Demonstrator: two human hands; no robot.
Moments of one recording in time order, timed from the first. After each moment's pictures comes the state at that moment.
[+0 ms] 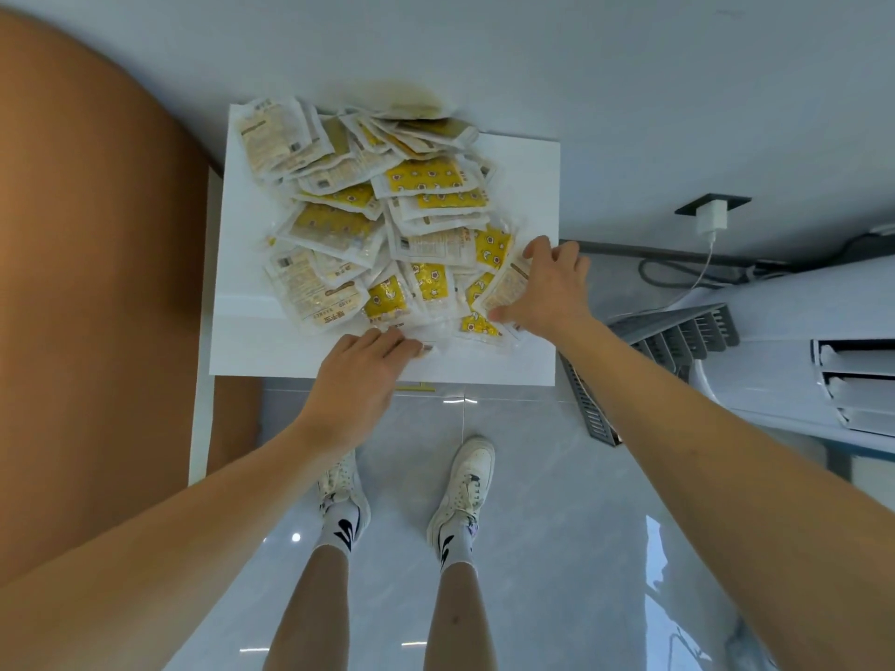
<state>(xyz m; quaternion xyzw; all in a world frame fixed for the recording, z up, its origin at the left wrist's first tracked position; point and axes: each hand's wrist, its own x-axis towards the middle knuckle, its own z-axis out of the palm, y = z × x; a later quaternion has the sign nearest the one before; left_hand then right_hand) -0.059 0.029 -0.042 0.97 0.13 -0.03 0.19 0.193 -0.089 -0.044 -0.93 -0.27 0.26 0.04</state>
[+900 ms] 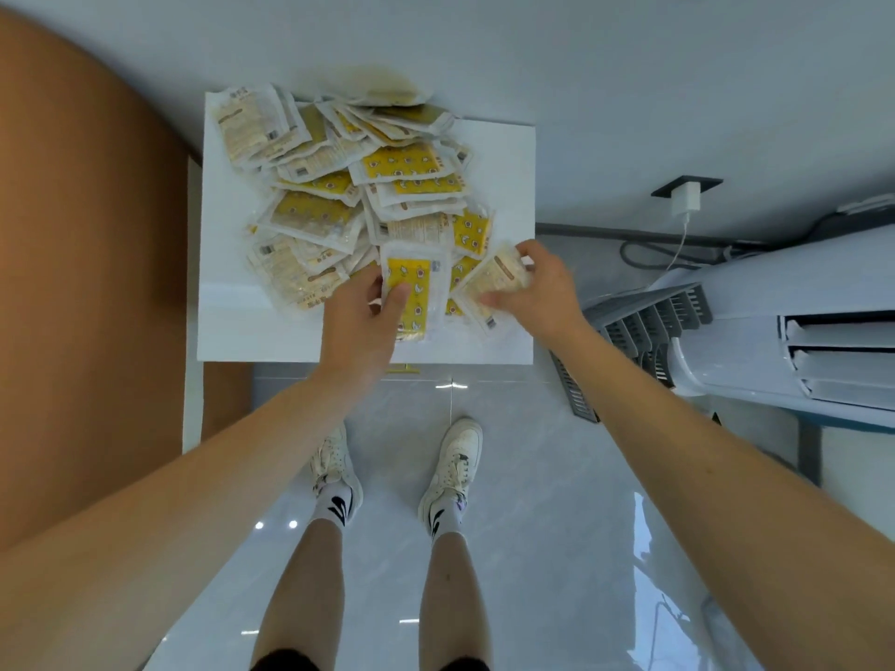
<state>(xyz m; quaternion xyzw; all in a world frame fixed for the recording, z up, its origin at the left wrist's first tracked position) -0.004 0.019 0.016 0.68 0.44 0.08 0.59 0.181 -0.120 -0.012 -0.88 -0.17 0.34 0.29</state>
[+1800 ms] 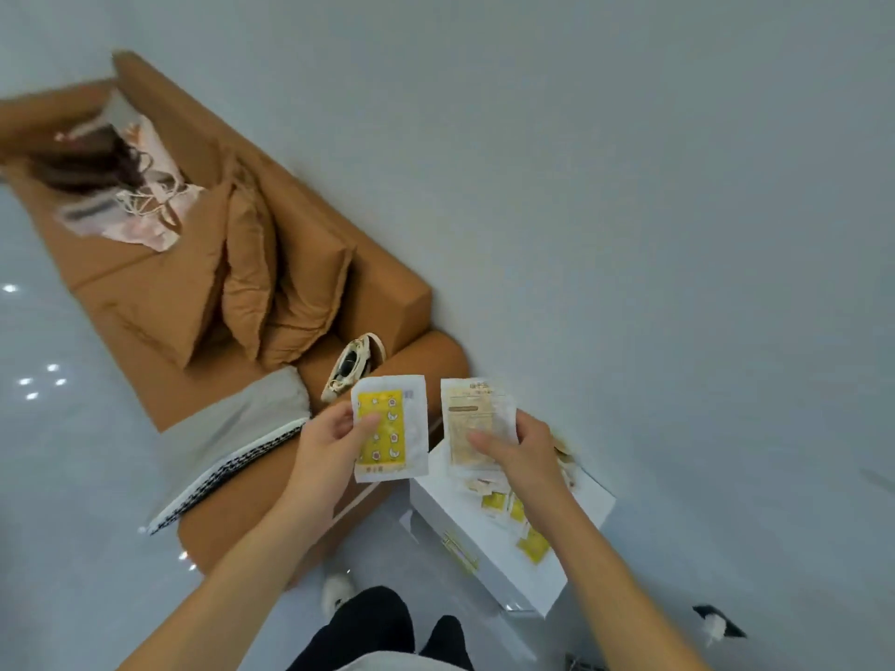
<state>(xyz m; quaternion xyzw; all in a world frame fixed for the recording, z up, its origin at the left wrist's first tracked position) -0.222 -0.040 0.505 0.37 0.60 0.43 0.57 0.005 -0.055 0.490 -0.62 -0.39 0.53 0.42</state>
